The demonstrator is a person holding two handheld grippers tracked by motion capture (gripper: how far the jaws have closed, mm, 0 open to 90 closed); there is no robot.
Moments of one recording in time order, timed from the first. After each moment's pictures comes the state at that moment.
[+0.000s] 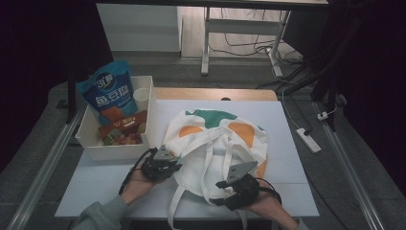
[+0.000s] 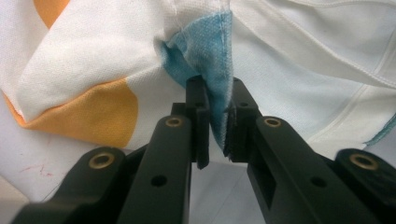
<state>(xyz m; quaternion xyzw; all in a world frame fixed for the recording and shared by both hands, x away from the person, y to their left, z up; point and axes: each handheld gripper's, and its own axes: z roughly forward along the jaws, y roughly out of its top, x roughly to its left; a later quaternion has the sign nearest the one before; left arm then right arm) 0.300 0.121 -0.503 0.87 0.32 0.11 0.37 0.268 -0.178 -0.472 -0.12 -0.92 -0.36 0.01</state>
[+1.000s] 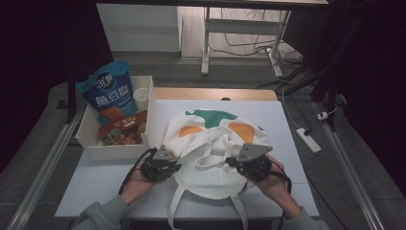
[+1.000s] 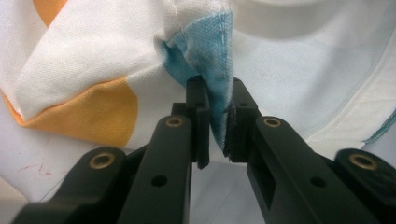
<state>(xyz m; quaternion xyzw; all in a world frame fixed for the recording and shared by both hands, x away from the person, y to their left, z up) 0.300 0.122 -0.503 0.87 0.32 0.10 0.37 0.311 -0.198 -0.424 -0.14 -0.90 -0.36 -0.20</state>
